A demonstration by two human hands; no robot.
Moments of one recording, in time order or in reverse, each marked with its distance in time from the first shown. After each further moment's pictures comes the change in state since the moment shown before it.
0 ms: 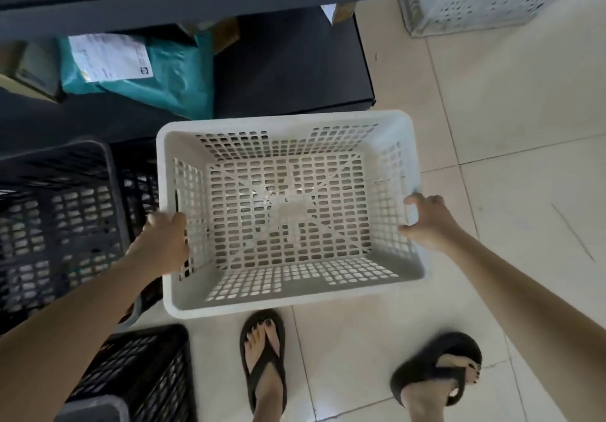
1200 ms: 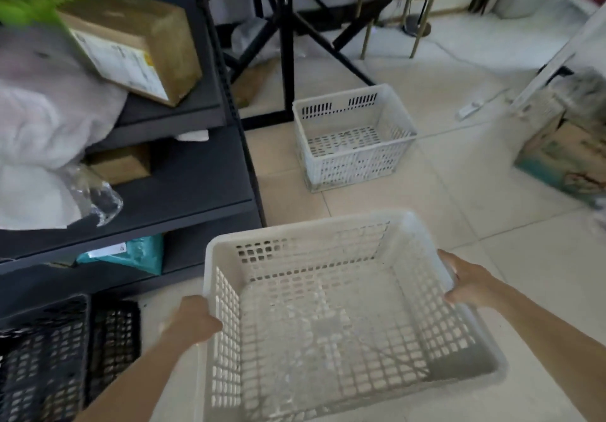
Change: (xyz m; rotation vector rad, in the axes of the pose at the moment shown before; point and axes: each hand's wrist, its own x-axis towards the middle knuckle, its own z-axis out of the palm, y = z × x) left_hand -0.253 0.325 -0.177 -0.258 0.073 -0.085; right_hand -0.090 0.308 -0.373 0.145 -0.013 -0.037
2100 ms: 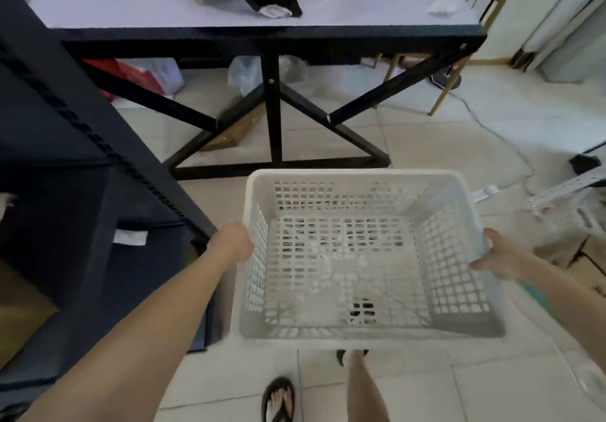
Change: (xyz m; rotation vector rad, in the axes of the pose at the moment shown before) left_hand 0.197 0.410 -0.309 0.024 0.102 0.152; right_hand 0.284 -0.101 -0.471 0.005 0.110 0.076
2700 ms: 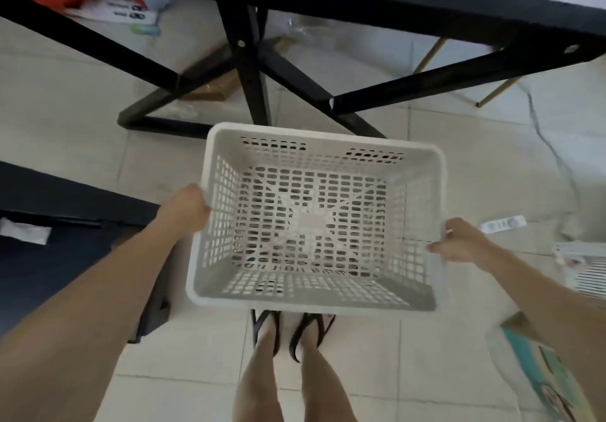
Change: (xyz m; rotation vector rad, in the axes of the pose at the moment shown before) left_hand 0.211 0.058 -0.027 -0.189 0.085 -0.219; right_hand 0.276 -0.121 -0.058 -0.110 -0.168 -0.072
